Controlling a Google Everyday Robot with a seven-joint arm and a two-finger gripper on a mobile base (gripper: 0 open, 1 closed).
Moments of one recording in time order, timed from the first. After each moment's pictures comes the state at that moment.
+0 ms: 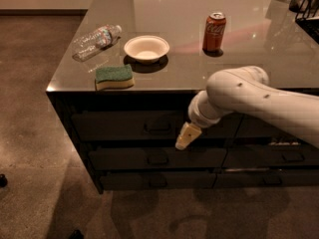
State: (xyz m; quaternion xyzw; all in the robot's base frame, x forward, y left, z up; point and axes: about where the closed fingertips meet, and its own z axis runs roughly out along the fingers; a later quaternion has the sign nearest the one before) arm 0.594 -0.117 0.711 -0.55 0.79 0.00 0.26
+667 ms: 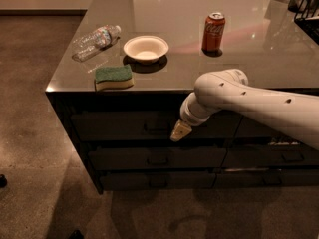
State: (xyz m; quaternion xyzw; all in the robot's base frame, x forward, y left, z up) arm 0.631 -0.097 0.670 -0.57 0.79 0.01 0.24
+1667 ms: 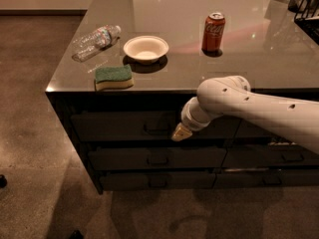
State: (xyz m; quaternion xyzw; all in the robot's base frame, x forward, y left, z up) arm 0.621 -0.093 0.657 -0.57 0.78 0.03 0.25
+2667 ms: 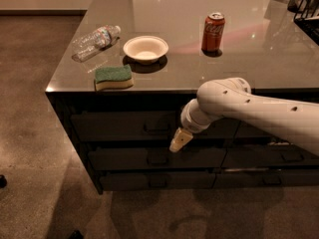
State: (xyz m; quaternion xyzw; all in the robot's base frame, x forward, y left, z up) arm 0.613 -0.091 0.655 -0.57 0.78 0.03 0.25
